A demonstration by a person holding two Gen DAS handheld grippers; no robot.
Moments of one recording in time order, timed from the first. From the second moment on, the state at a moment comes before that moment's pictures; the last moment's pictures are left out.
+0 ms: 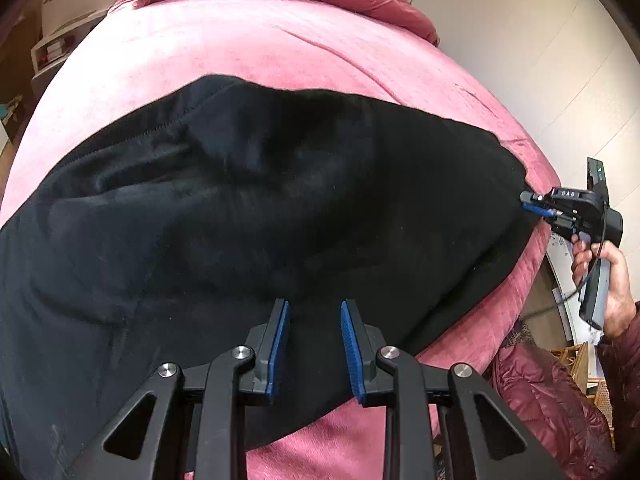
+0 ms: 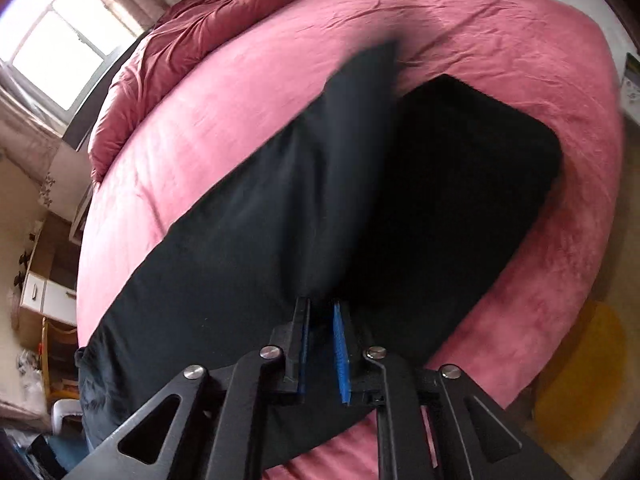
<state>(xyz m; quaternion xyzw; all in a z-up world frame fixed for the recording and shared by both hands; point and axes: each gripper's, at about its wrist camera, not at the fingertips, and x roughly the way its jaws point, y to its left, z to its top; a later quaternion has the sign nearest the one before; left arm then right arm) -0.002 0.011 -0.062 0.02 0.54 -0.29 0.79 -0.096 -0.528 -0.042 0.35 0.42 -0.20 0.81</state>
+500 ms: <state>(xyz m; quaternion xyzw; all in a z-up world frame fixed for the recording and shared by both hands) -0.005 -0.016 -0.076 0.05 0.55 -0.29 0.78 -0.085 -0.654 -0.056 0.44 0.34 -0.28 0.78</state>
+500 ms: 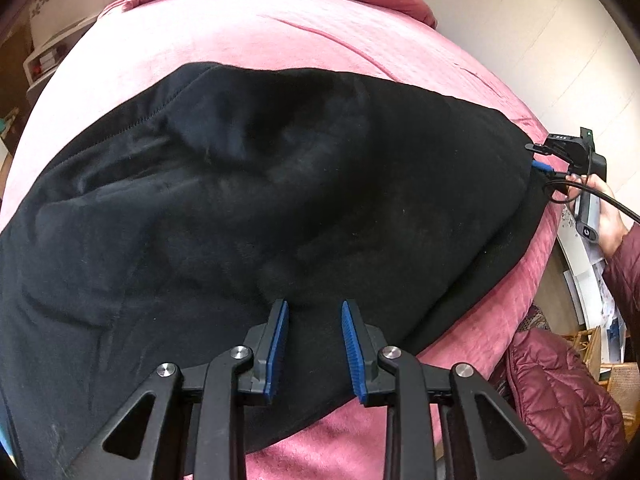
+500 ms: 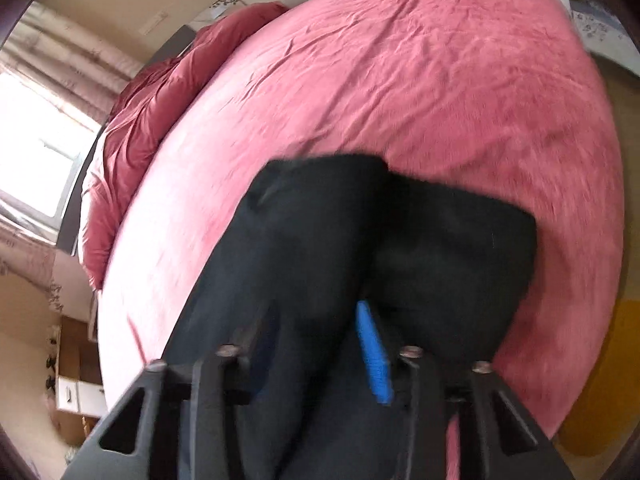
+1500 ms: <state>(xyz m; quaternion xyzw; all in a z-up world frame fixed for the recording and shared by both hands) -0.024 0.008 -0.047 0.07 0.51 -0.34 0.79 -0.163 -0.609 -0.031 0.40 0.41 -0.25 0.78</state>
